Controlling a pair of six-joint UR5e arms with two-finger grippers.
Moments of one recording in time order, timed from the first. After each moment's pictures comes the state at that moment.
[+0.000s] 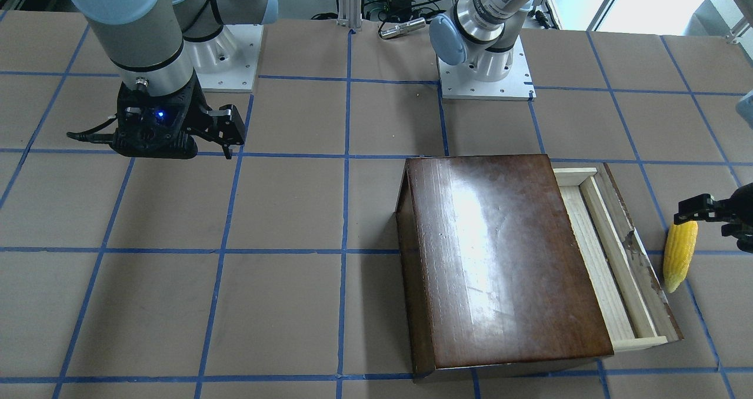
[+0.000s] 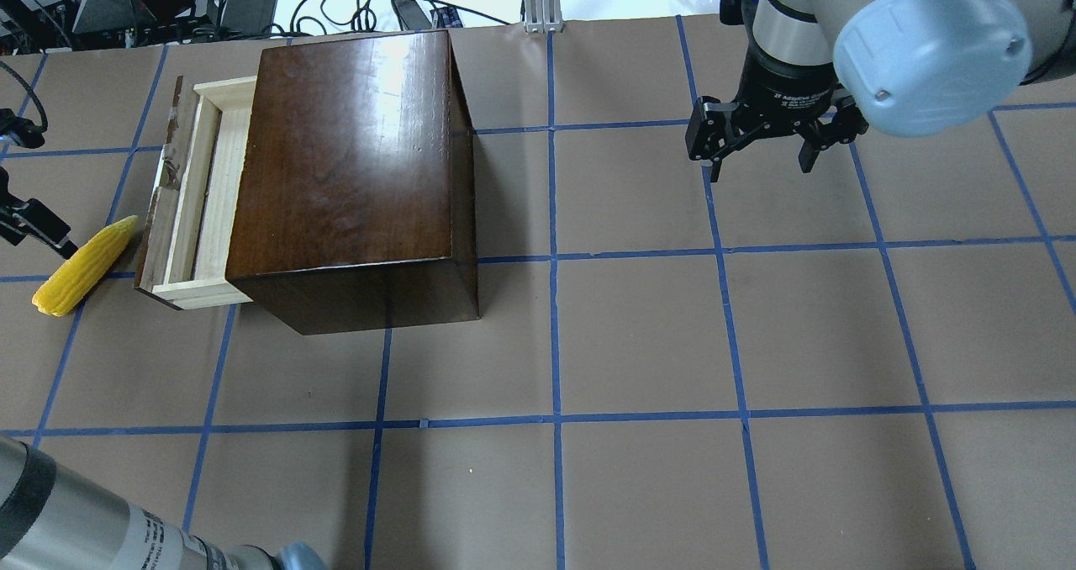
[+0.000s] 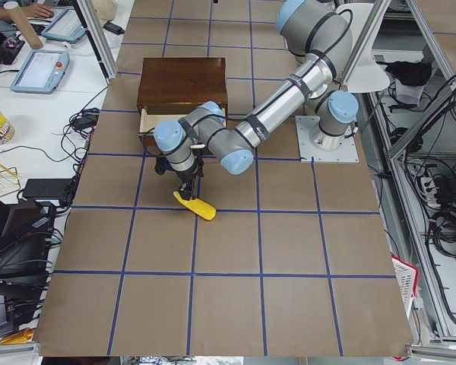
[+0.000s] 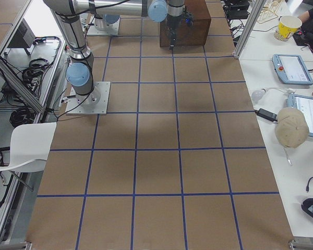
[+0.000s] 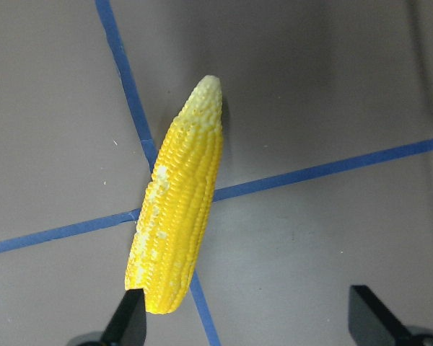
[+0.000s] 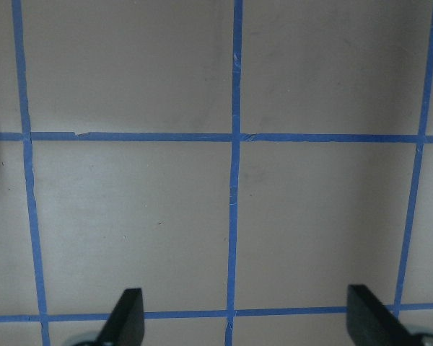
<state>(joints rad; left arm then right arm) -0.87 -2.07 -1.49 -1.27 1.70 1.00 1.65 -1.48 1.58 -1.62 -1.64 0.06</state>
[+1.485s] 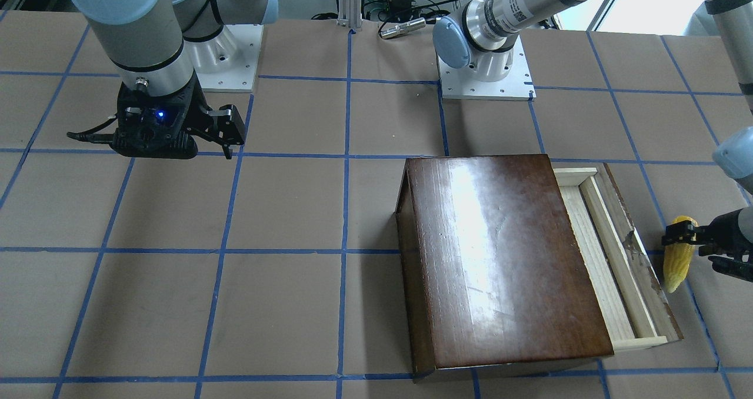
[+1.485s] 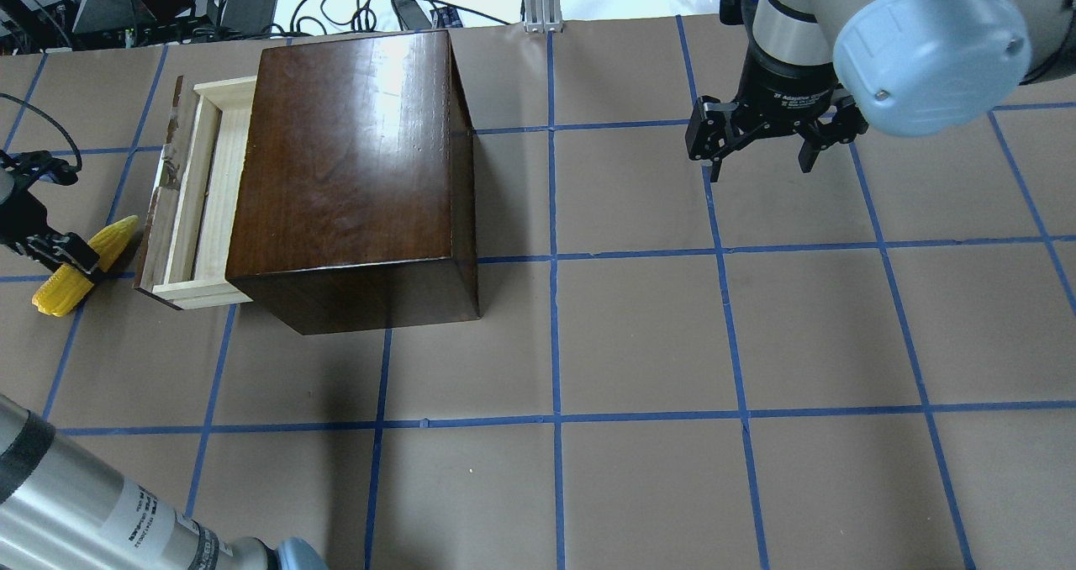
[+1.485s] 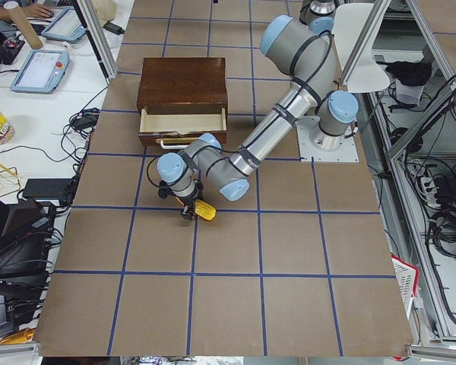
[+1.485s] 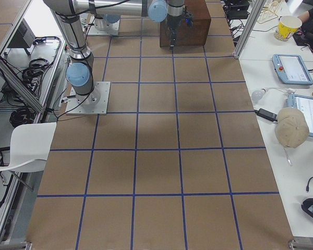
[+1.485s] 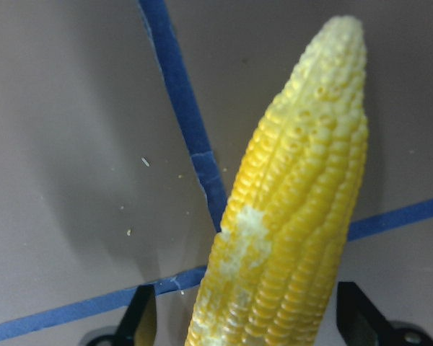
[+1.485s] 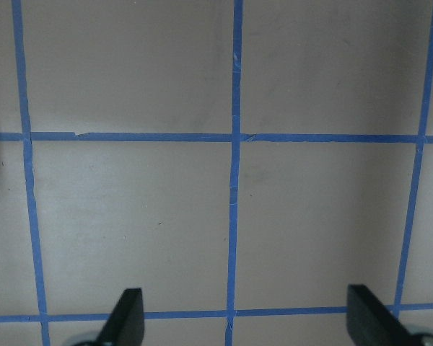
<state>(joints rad) -0.85 -2.20 -1.51 -1.13 1.69 0.98 1.65 -1.48 1.58 -1.63 -1.64 0.06</state>
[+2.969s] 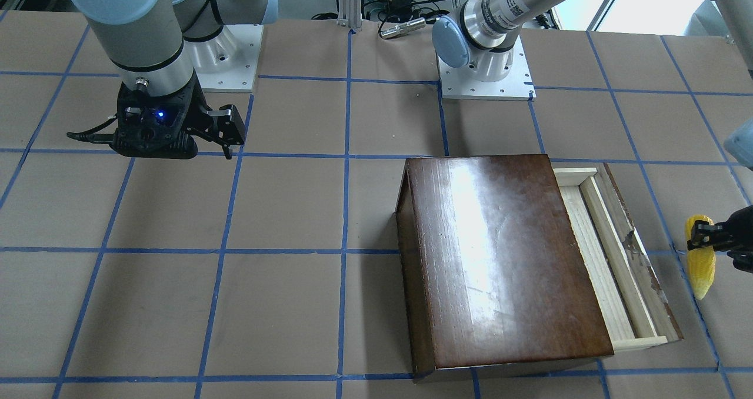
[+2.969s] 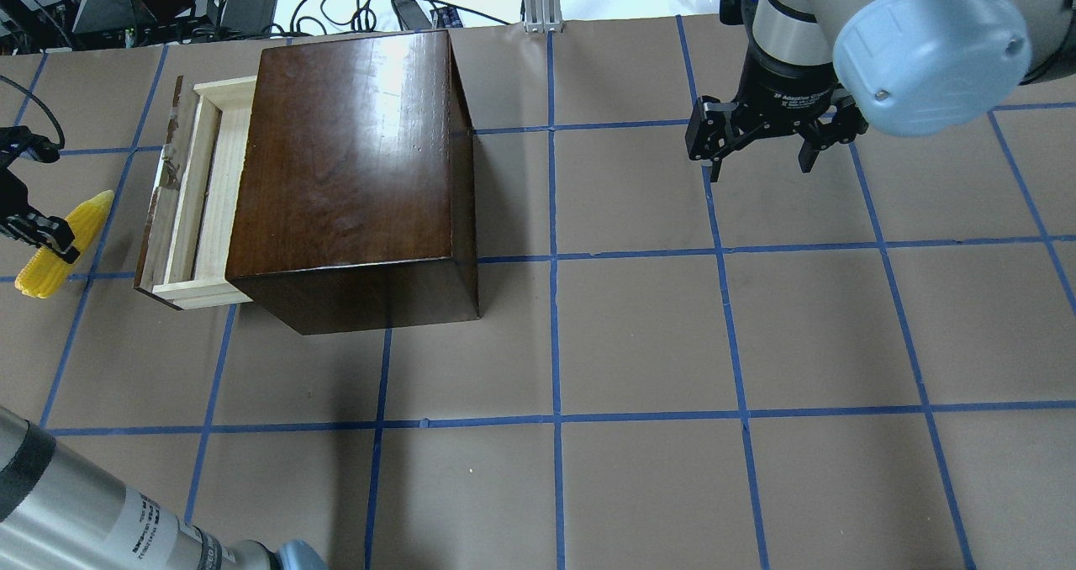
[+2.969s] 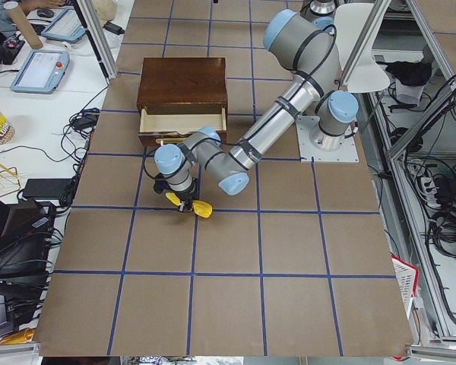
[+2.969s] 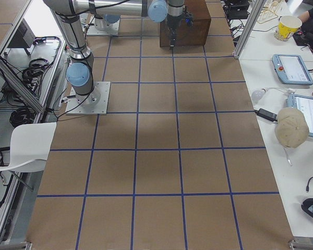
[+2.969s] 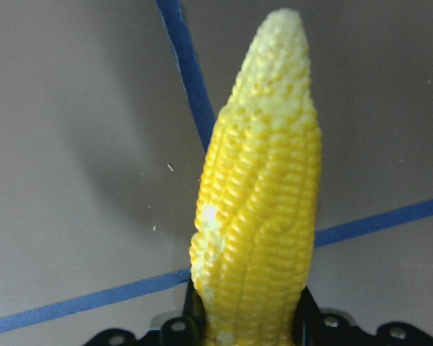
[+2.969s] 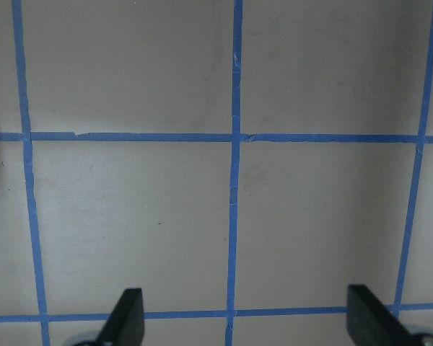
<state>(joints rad) -0.87 -2.13 -1.49 -1.14 1.69 0.97 1.65 -1.48 1.58 -1.63 -1.64 0.06</state>
